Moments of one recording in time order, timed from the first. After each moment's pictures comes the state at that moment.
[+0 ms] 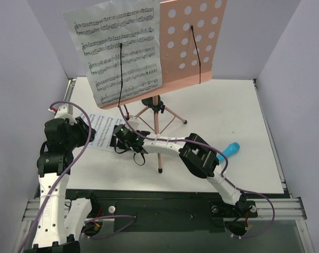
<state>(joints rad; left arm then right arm) 0.09 0.76 0.93 -0.69 0.17 -0.37 1.08 2.26 1.69 -0.20 0.33 1.02</state>
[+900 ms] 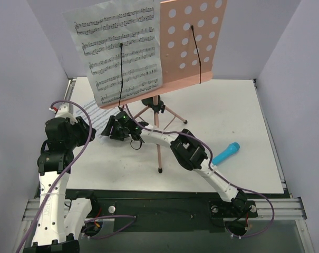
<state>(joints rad) 0.09 0.77 0.93 -0.68 0.17 -0.37 0.96 2.58 2.06 -0.07 -0.06 1.06</state>
